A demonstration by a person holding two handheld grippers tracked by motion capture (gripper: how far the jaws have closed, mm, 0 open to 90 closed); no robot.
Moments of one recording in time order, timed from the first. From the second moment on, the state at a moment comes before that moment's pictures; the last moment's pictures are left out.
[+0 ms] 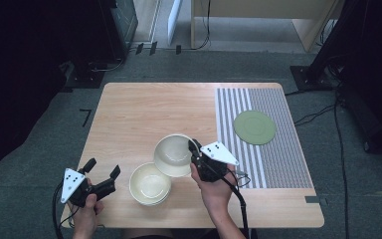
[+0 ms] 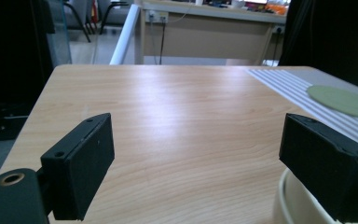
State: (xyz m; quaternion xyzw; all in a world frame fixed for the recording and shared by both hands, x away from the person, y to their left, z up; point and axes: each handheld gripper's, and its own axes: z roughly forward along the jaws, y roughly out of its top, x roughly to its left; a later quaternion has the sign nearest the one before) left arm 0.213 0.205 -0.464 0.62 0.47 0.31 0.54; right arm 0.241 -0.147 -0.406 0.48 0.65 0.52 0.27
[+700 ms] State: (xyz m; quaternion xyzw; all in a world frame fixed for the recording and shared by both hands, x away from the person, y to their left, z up) left arm 0.225 0.221 -0.496 0.64 0.51 0.30 0.50; right arm 0.246 -0.176 -0.400 0.50 0.63 0.52 0.28
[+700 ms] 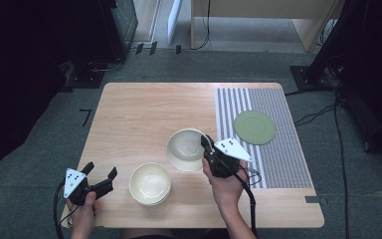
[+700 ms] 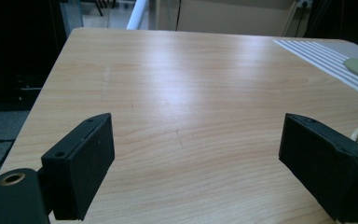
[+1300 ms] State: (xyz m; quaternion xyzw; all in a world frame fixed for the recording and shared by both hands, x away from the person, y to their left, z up) left arm 0.230 0.219 -0.505 0.65 0.52 0.29 0.48; right arm 0.250 -0.202 -0.401 0.52 0.62 0.51 0.29
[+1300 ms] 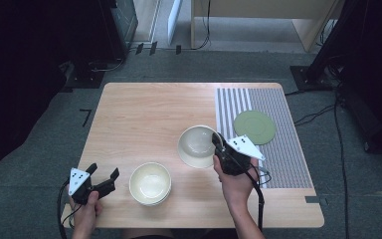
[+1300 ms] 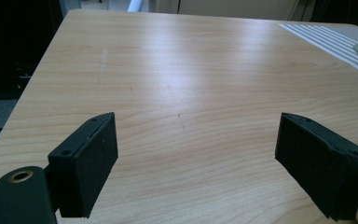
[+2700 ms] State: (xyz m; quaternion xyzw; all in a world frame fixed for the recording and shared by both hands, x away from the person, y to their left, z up) left arm 0.232 0.217 -0.507 0.66 0.52 0.28 0.47; right arm 0.274 -0.268 -0.413 0.58 0.58 0.48 0.32
